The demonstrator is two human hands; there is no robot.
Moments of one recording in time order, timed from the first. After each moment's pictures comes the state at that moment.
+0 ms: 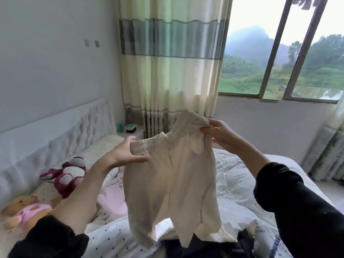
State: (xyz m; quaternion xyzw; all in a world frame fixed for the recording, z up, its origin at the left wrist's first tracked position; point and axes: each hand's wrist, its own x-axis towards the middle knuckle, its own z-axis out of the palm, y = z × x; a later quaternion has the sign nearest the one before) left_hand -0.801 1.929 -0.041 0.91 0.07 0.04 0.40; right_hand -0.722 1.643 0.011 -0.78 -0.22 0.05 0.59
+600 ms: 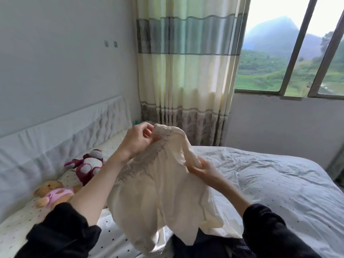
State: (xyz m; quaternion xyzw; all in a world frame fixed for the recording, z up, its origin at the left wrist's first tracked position) left_hand -0.826 1.877 -0.017 0.88 0.04 0.26 0.40; right_hand -0.774 1.657 -0.091 -0.82 -0.27 0.08 0.50
